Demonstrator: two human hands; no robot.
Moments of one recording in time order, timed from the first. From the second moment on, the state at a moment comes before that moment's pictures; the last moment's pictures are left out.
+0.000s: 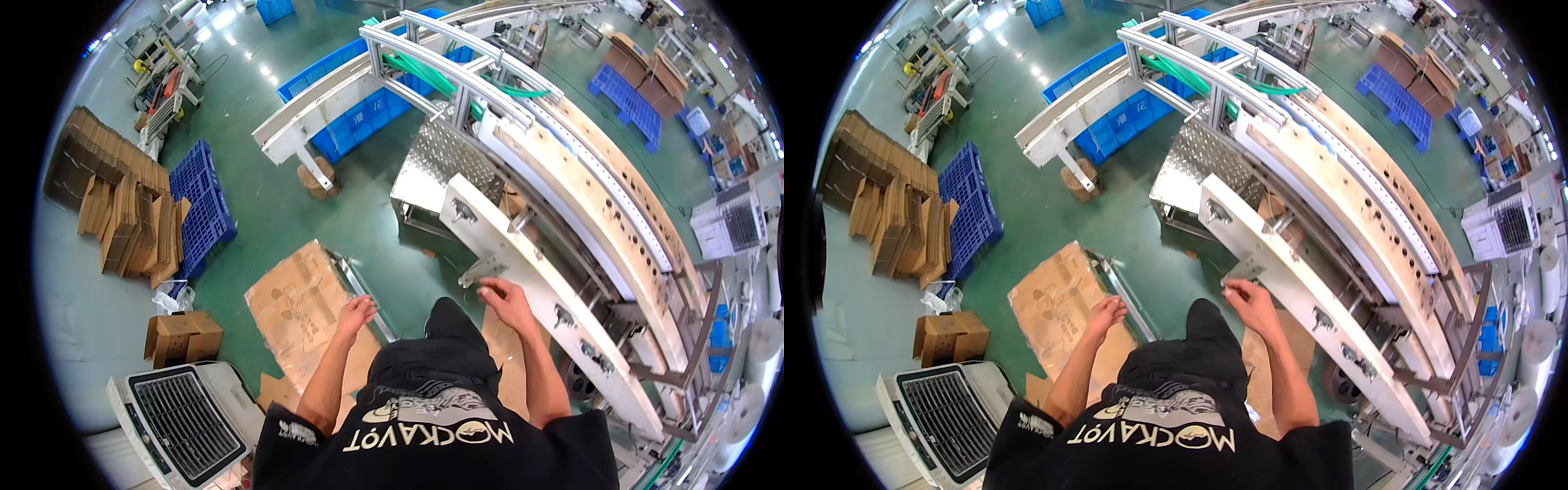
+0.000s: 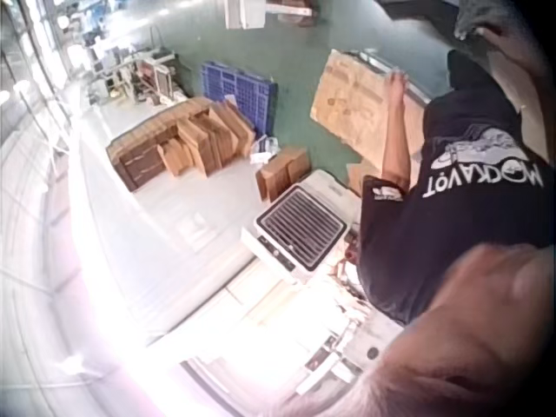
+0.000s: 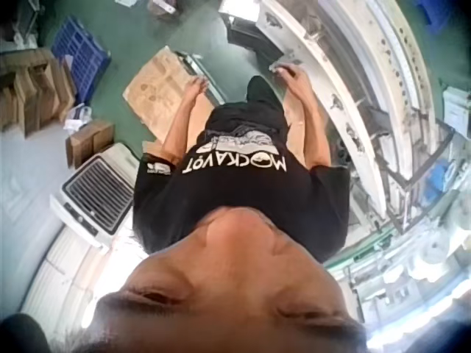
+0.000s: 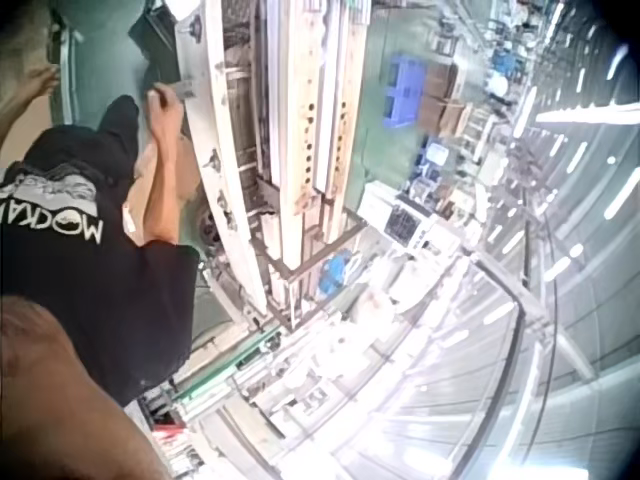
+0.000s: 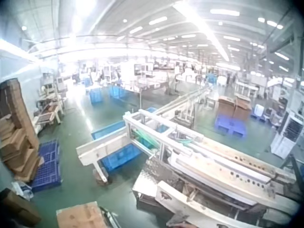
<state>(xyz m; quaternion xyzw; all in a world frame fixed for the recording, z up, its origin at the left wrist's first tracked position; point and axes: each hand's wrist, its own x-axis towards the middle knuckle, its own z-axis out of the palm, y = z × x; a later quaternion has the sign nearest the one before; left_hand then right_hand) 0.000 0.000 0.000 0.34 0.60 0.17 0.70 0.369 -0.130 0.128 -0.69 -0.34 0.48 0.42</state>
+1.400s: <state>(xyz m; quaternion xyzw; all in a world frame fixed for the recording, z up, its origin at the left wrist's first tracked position) -0.098 0.719 -0.090 0.25 0.71 -0.05 0.65 0.633 0.682 0.085 -0.82 -0.47 0.24 -0.21</state>
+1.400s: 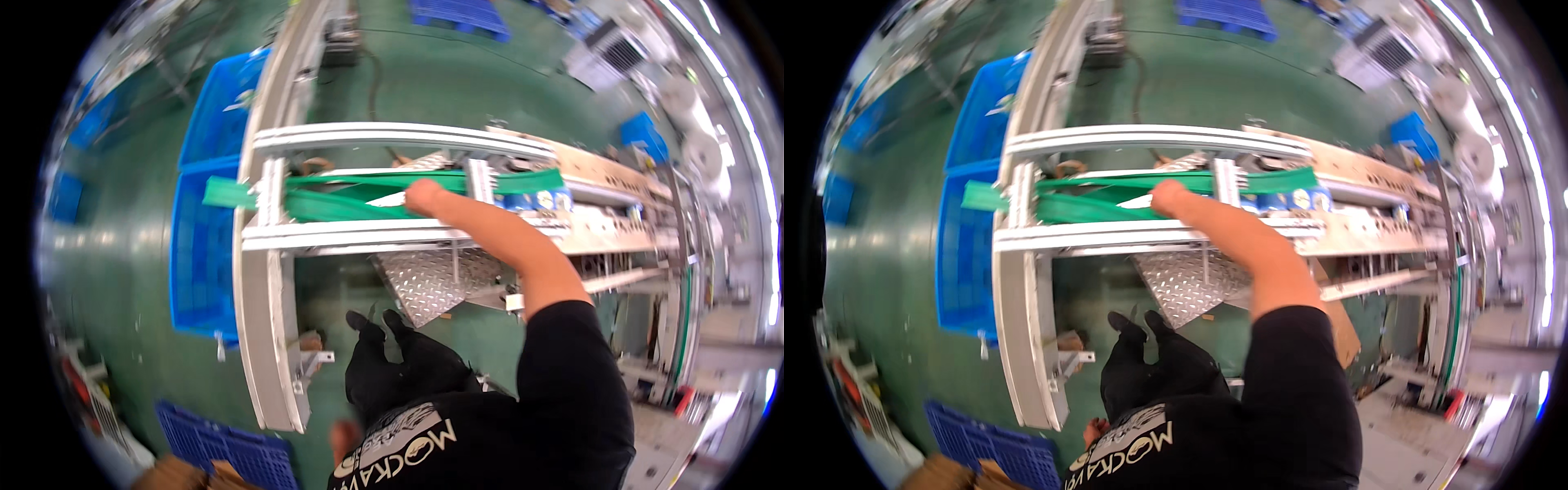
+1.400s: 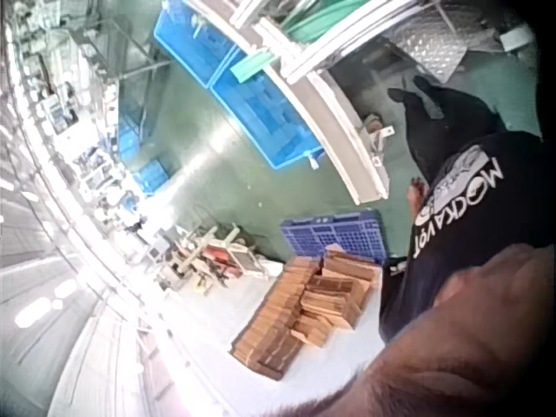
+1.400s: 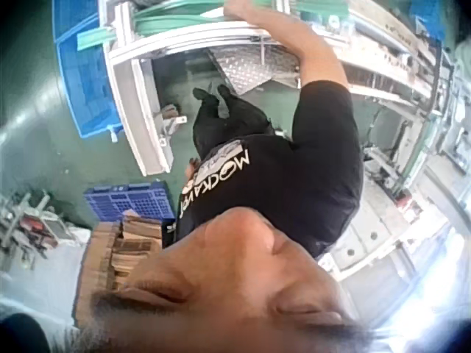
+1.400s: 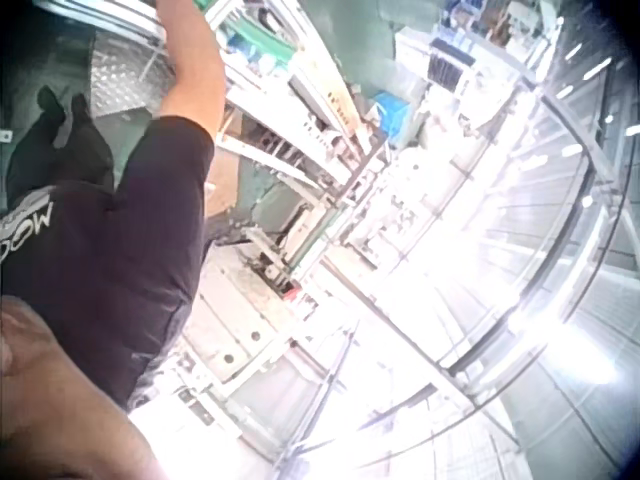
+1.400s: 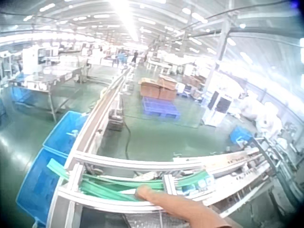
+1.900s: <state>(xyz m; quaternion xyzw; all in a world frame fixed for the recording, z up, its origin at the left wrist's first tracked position) -0.079 0.769 -0.082 0.65 0.52 -0.23 0.50 0.631 0.508 0.248 -0.90 -0.33 0.09 0.26</state>
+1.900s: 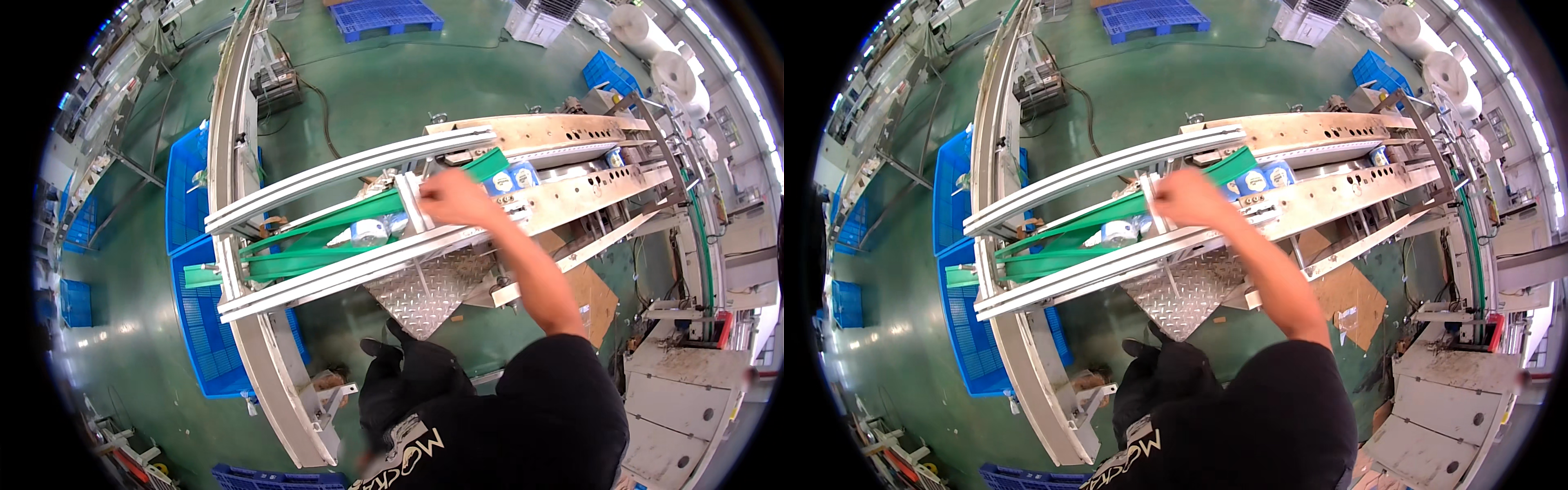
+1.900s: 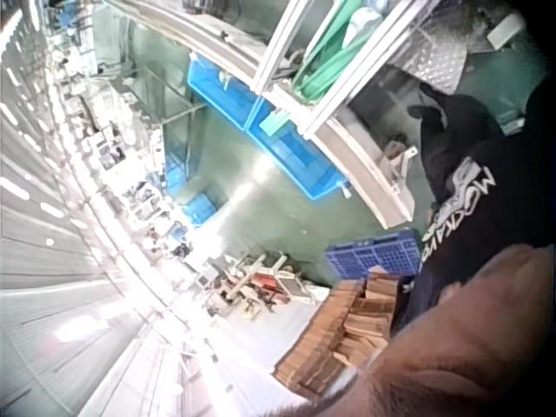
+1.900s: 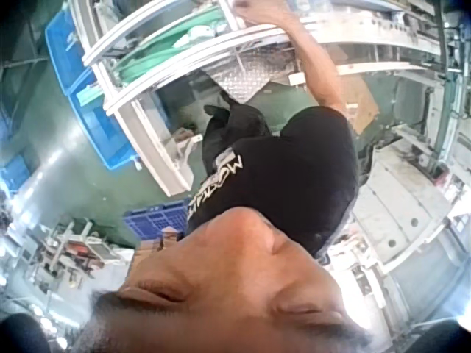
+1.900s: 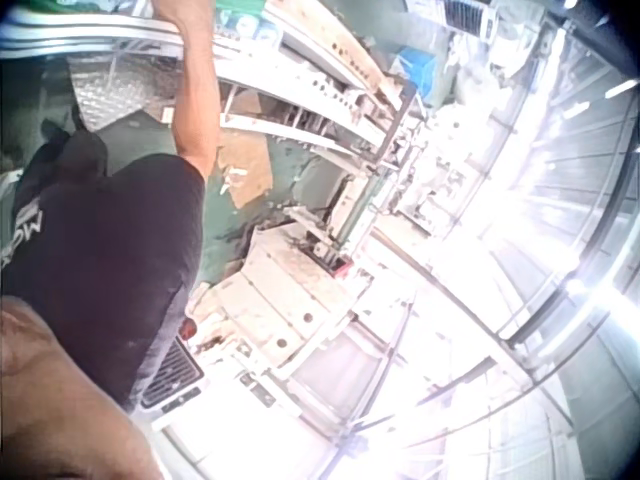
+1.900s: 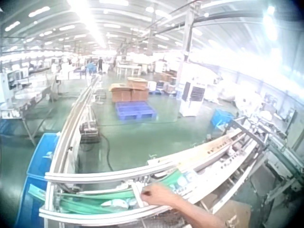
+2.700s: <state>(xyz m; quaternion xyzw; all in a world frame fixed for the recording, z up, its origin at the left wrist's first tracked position) -0.031 0.762 -0.013 0.94 0.14 -0.20 0.22 0.849 0.194 0.025 -0.92 0.15 0.35 0.09</state>
